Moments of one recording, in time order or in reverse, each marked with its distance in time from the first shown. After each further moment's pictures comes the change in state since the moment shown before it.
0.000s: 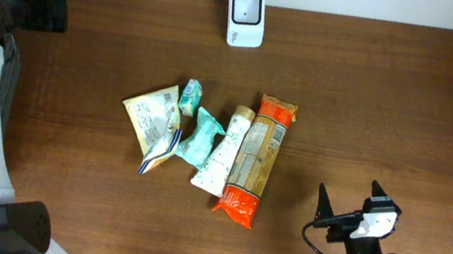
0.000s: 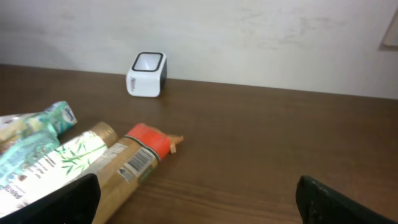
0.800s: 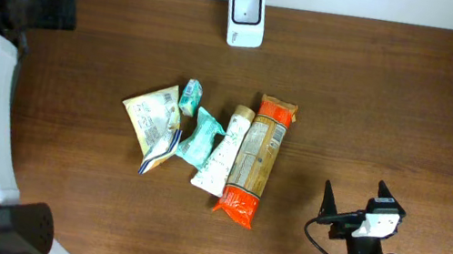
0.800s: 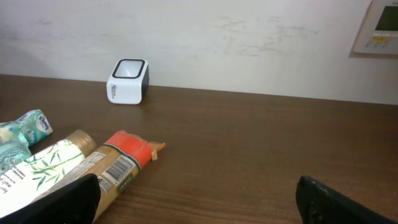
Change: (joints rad) left arm -0.058 0.000 0.000 0.009 -0.106 -0.043; right arm 0.000 -0.011 -0.040 0.063 0.069 -0.008
